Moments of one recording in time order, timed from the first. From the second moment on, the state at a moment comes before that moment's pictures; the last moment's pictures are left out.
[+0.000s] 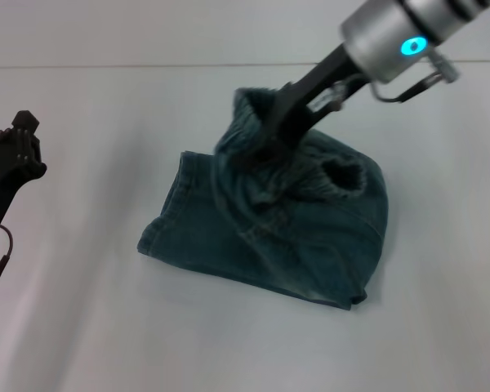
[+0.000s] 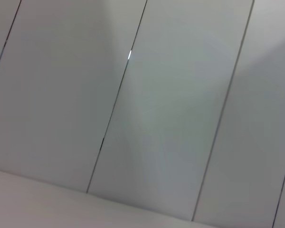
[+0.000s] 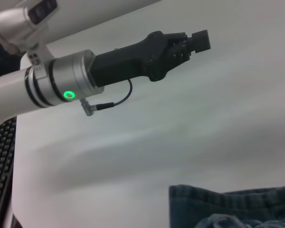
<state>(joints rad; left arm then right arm) -0.45 -2.16 -0.34 0.12 1.91 1.37 -0.66 1.14 2.02 -1.06 -0.74 -2.31 -1.61 2.13</state>
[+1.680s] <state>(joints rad) -0.43 -2.16 -0.05 0.26 1.95 1.62 -0.85 0.81 2.02 -0.90 -0.96 -2.15 -1.73 2.06</state>
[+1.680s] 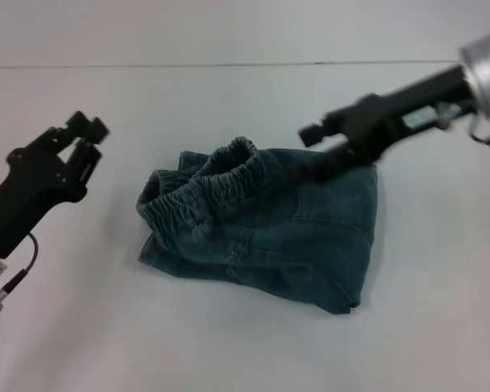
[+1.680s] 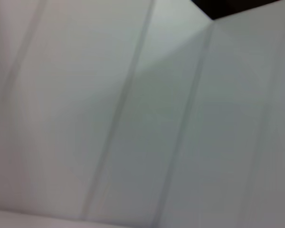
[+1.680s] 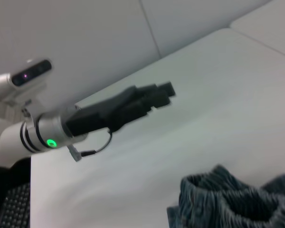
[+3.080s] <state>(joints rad) -0.64 -2.17 0.79 0.49 1.91 1.25 -1.52 0.50 2.00 -0.77 -0.95 -2.10 -1.85 1.82</state>
